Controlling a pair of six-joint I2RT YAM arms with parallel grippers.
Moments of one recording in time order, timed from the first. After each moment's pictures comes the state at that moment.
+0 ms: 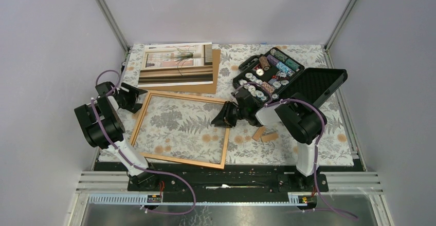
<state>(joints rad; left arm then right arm) 0.54 1.81 0.96 -0.06 0.59 -0.76 0.67 1.96 0.85 0.43 -0.56 1.16</state>
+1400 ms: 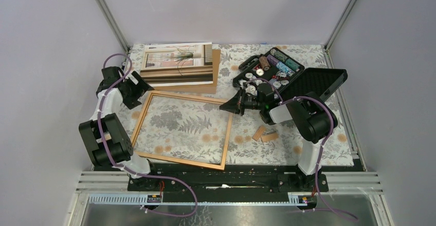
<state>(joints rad) 0.37 1.53 1.08 -0.50 0.35 -0.50 0.48 1.90 0.74 0.93 -0.89 1.62</state>
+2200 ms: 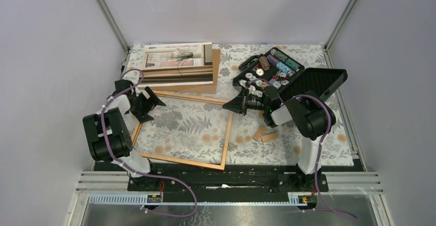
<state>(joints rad) 0.33 1.58 0.92 -0.49 0.44 -0.46 0.44 1.94 0.68 1.21 -0.97 1.77</state>
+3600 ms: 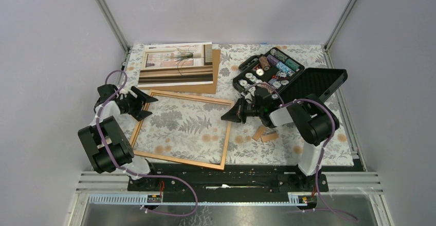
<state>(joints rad) 0.49 1.48 0.86 -0.46 0.73 -0.56 0.49 1.85 0.69 0.69 -0.86 1.35</state>
